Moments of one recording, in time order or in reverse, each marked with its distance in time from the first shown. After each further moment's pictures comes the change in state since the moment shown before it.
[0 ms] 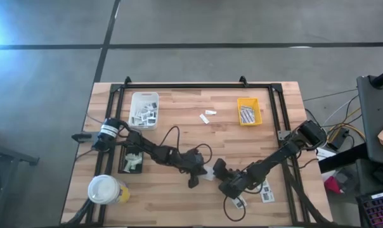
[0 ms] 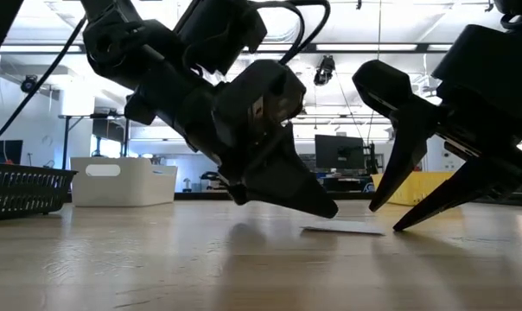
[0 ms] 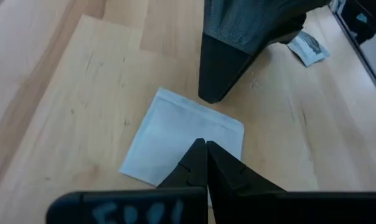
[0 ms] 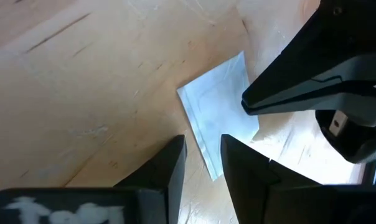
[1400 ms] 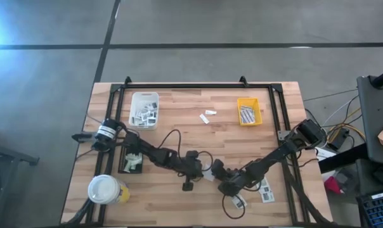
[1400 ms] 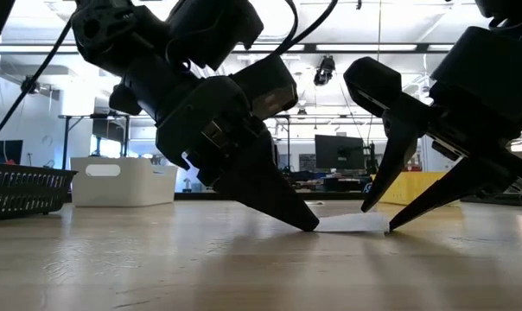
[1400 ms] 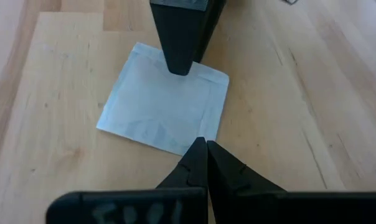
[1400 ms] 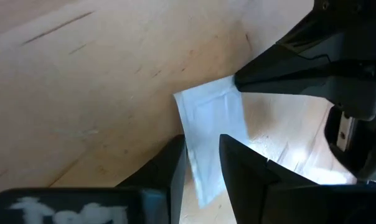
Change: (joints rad) left arm -0.041 0.014 -0.001 -0.145 -0.005 0.225; right arm -0.060 0.000 -0.004 0.053 -0.019 -0.150
